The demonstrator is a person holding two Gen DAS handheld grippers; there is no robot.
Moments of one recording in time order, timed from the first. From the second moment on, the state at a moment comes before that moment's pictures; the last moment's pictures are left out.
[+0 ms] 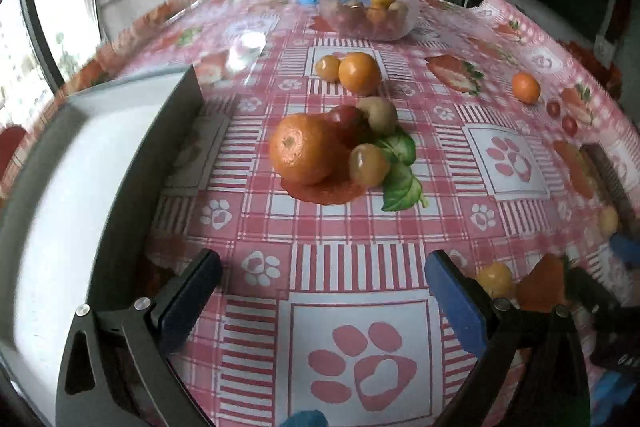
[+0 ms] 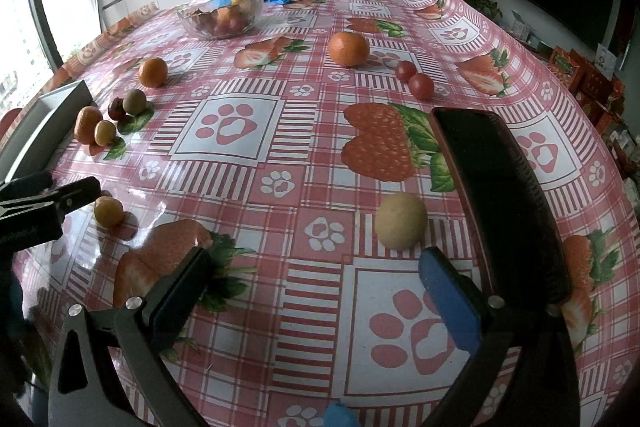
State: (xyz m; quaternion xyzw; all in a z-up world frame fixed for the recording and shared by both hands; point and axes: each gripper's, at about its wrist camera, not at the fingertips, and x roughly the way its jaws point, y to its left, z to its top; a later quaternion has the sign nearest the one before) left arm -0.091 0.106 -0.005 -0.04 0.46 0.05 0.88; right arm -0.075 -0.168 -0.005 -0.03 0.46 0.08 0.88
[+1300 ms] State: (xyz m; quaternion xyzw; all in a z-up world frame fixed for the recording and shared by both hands) left arm -0.049 0.114 0.023 0.02 0.47 0.08 0.88; right arm -0.059 -0.092 0.010 -0.03 0.48 0.24 0.84
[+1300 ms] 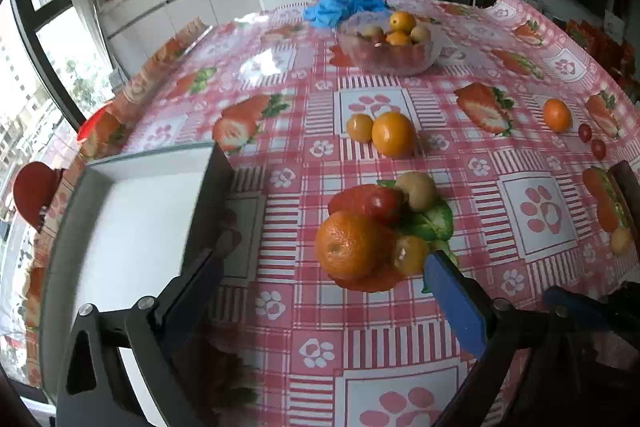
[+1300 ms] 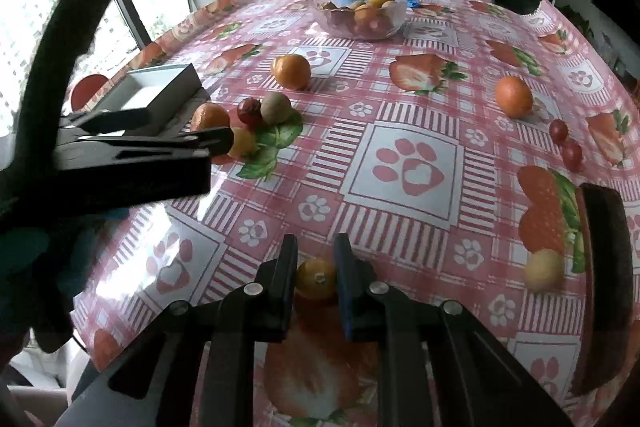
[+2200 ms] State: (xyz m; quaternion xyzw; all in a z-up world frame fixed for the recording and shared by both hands) left arm -0.093 0.120 0.032 -0.05 0.47 0.01 0.88; right arm -0.072 -0.127 0.021 0.01 0.47 0.25 0.85
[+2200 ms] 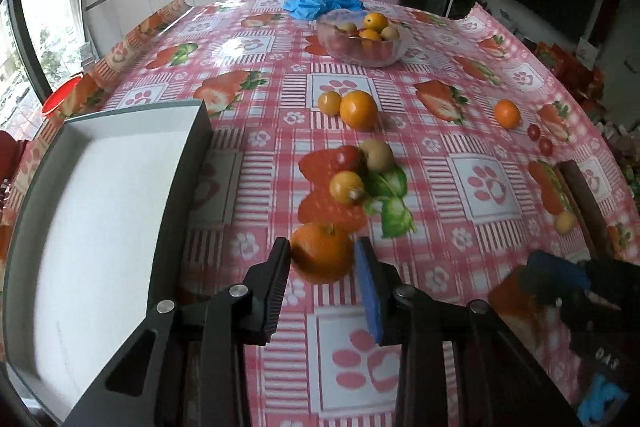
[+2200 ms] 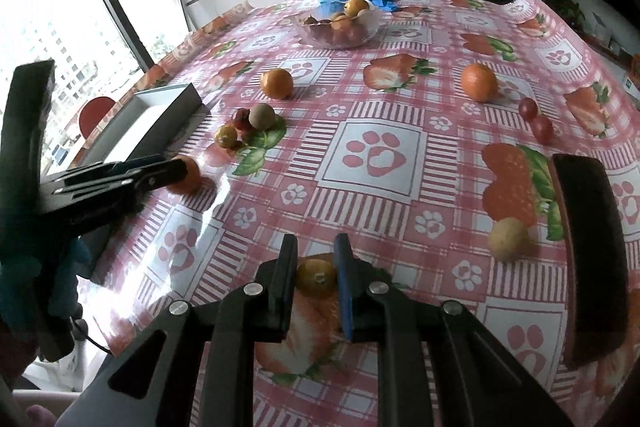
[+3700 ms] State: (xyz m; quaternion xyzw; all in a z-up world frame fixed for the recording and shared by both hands) left arm -0.086 0.117 0.010 -0.04 0.46 0.04 0.88; right arm -0.117 -0.182 0.008 0.02 0.47 0.20 0.86
